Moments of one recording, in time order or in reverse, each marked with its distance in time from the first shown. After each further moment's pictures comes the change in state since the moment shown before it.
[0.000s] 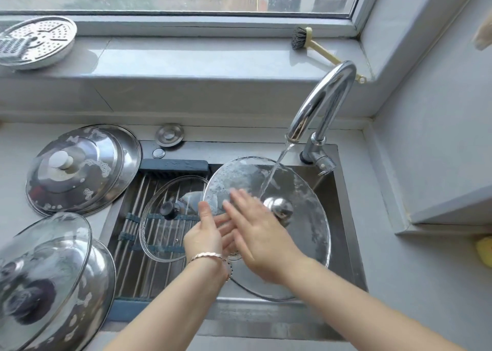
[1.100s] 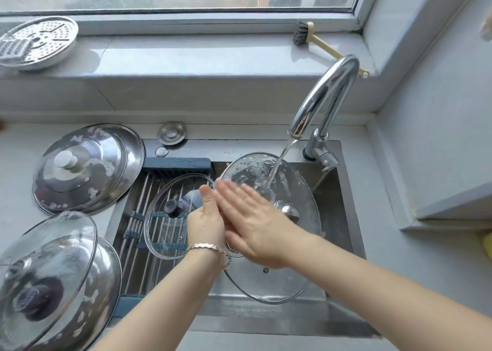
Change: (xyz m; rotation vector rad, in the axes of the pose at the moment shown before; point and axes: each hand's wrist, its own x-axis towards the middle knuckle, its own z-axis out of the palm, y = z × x) left_hand -0.001 0.019 0.000 0.245 -0.020 0.176; right_hand 0.016 -0.006 -0.027 -0.128 -0.267 -0.123
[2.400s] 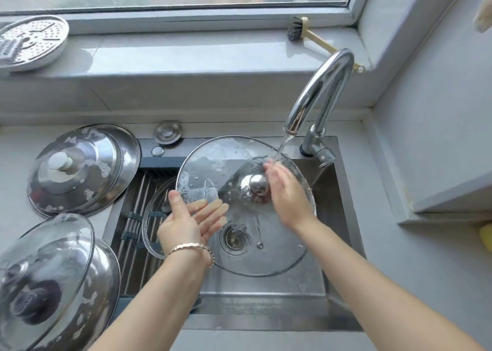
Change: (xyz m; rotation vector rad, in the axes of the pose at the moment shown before) left_hand 0.009 -0.001 -0.017 -0.354 0.080 -0.109; right_hand 0.005 0.047 0.014 0.685 0.517 0.571
